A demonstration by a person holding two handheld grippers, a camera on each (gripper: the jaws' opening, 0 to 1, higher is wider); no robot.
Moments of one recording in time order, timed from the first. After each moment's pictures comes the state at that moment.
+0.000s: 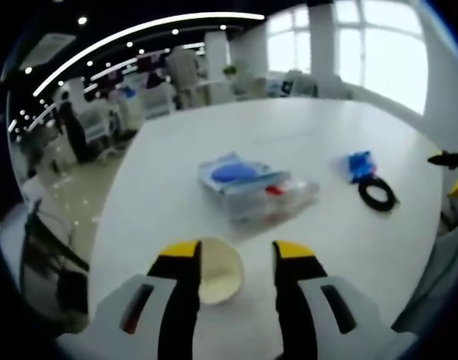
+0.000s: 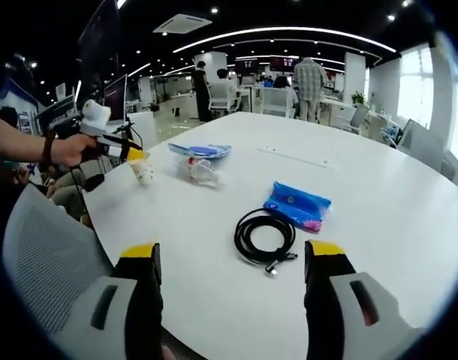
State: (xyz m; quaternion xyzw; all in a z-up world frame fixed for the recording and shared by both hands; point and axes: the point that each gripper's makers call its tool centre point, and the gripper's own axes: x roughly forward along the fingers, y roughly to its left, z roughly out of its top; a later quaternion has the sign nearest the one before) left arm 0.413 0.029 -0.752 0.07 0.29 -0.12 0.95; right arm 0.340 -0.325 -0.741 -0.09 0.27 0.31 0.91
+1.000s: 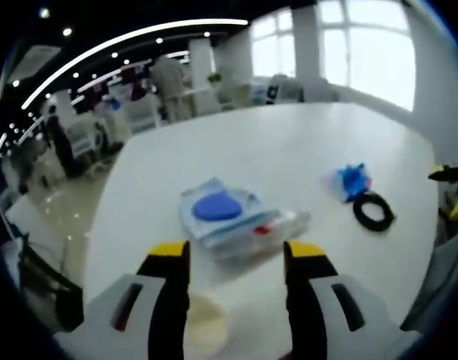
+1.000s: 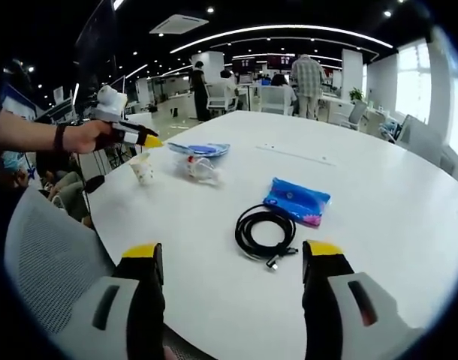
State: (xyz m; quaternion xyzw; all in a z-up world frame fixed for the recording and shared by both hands) left arm 0.463 -0.007 -0.740 0.08 0.28 -0.16 0.94; right arm 0.334 -0.329 -0.744 -0.08 0.27 0.30 0.91
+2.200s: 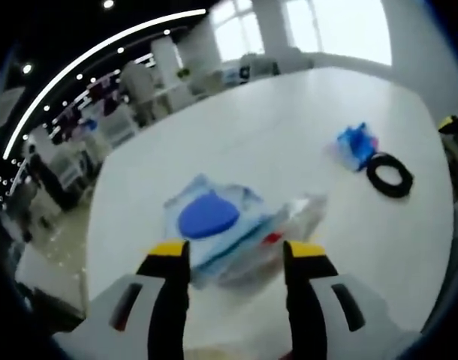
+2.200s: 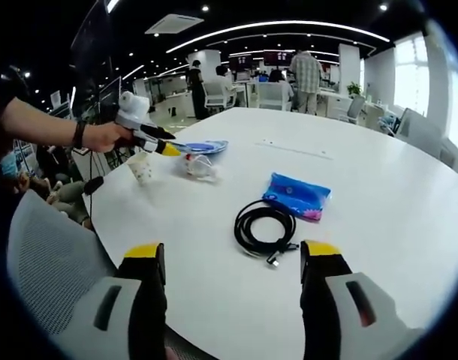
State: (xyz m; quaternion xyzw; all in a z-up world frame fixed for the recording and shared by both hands) left arm 0.506 -0.025 -0.780 0.19 0.30 -0.21 0.91; right arm 0.335 -0.332 -0.750 -0.07 0.28 0.30 0.91
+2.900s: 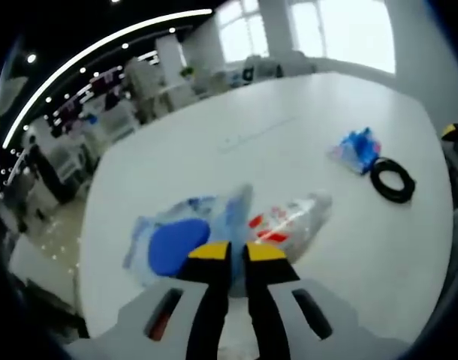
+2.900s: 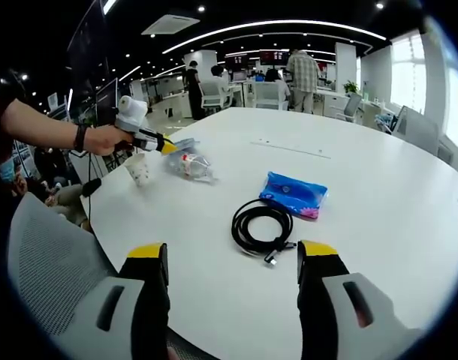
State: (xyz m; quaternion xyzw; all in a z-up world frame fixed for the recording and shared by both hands) left arm 0.509 -0.019 -0.782 0.17 0.30 -0.21 0.92; right arm 0.336 -0.334 -0.750 -0.06 0.29 0.29 0.91
